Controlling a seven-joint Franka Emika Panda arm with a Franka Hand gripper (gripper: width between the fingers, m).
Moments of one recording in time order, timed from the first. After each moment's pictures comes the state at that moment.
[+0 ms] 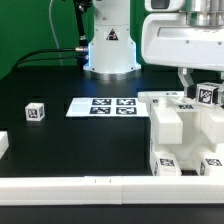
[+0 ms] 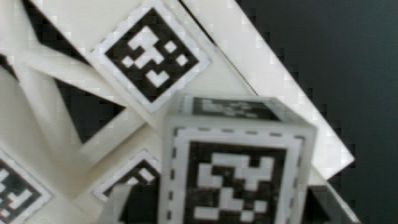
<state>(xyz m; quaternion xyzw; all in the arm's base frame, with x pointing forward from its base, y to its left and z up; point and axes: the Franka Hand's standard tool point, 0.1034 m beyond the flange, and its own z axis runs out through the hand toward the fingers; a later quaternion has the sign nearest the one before) 0.603 0.100 0.113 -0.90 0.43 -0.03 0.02</state>
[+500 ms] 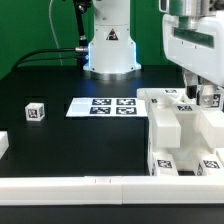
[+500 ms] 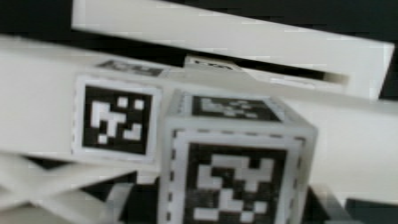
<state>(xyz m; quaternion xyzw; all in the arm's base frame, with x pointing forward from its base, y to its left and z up) 0.593 0.100 0.109 -0.68 0.73 0.01 0.04</state>
